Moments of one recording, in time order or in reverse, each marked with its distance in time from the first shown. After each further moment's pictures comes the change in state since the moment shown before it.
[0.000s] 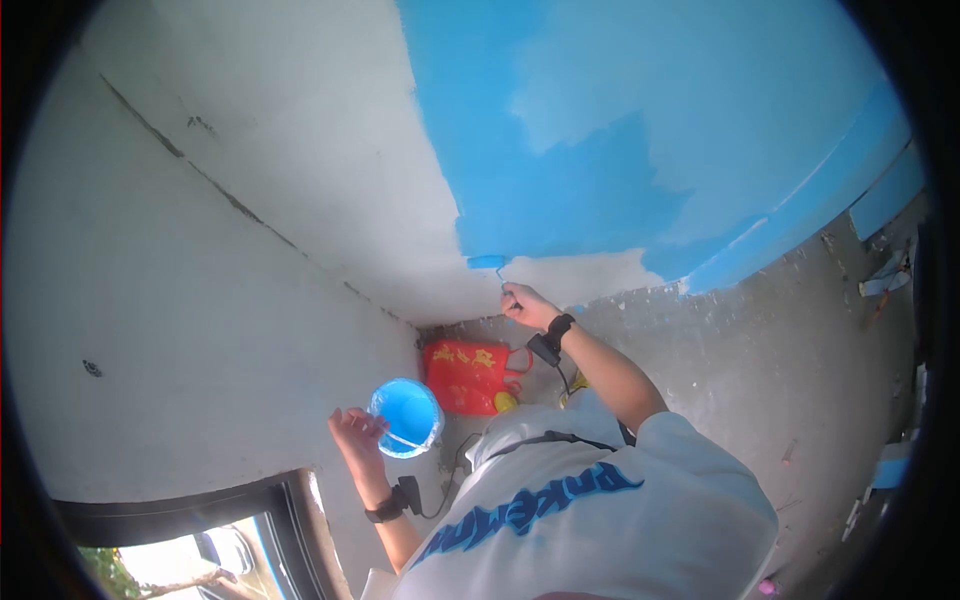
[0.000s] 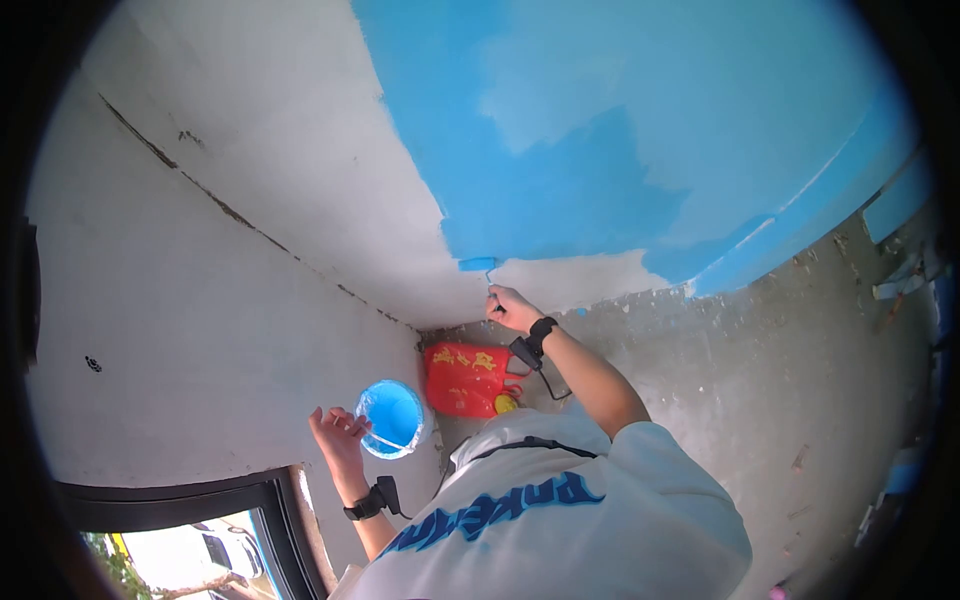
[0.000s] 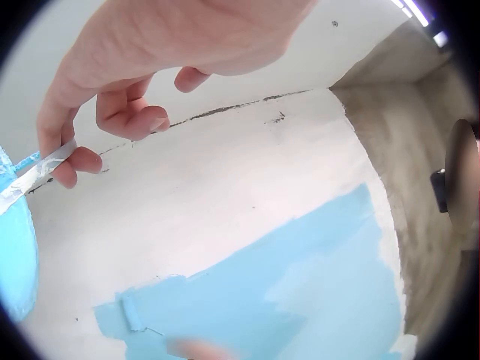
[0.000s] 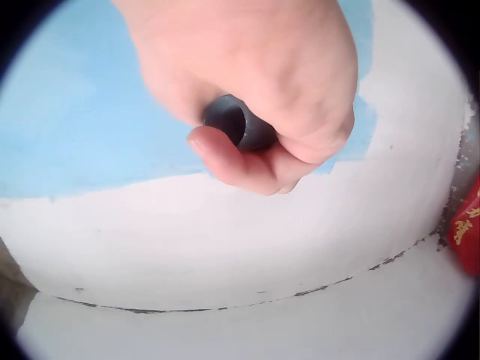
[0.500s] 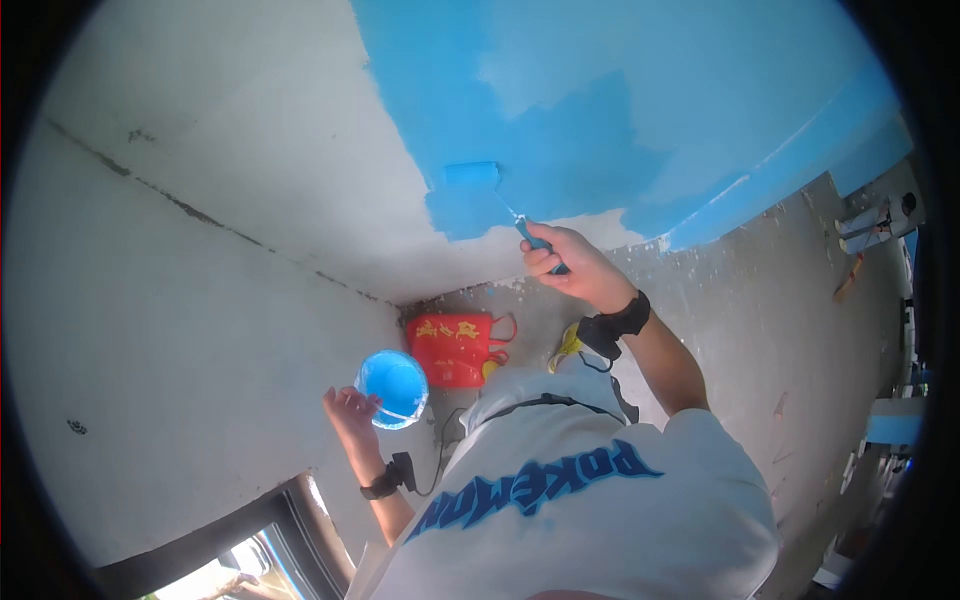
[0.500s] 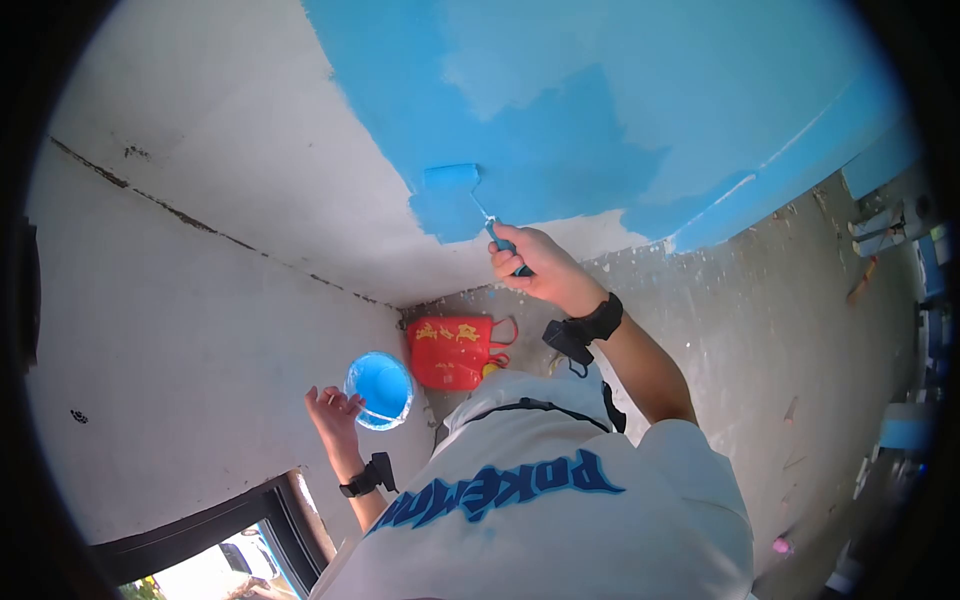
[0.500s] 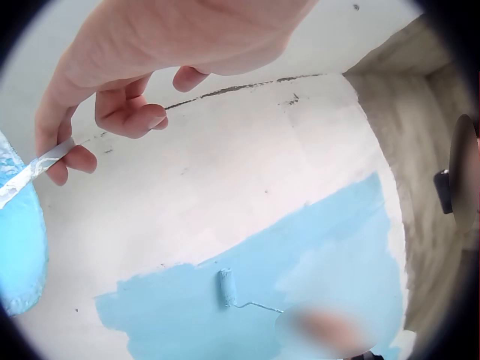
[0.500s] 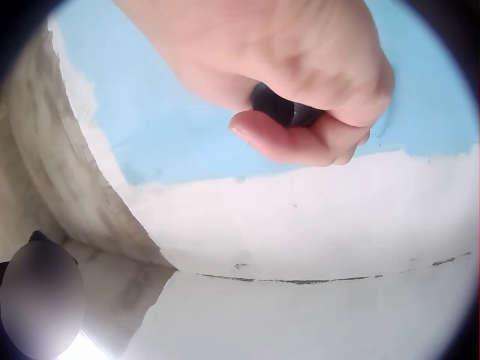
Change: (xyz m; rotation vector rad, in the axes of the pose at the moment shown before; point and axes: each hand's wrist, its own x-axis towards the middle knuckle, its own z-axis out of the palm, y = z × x) left_hand 0.024 -0.026 -0.025 -0.016 -0.074 -0.085; right_hand -0.246 -0.026 0.141 -0.249 -0.077 -0.143
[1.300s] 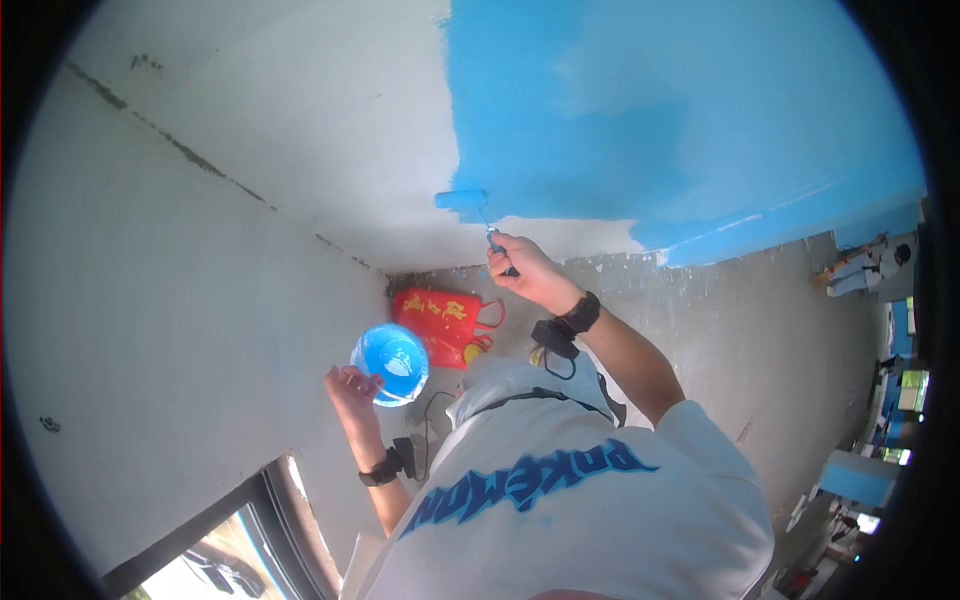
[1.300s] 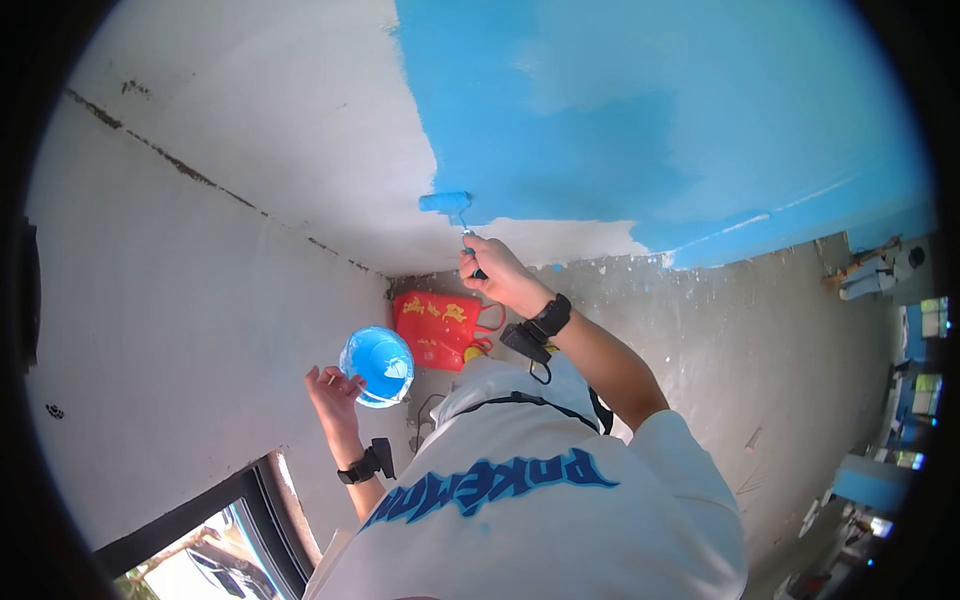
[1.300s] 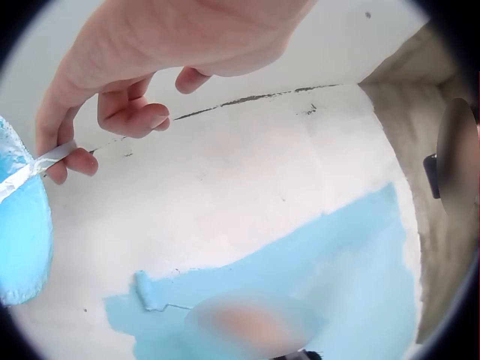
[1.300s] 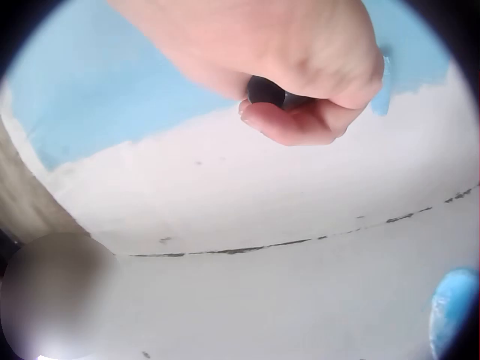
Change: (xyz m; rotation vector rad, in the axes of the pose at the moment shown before) left_hand 0.001 -0.017 -0.010 -0.037 0.067 -0.012; right_hand 0.103 0.069 0.022 0.016 0.186 0.054
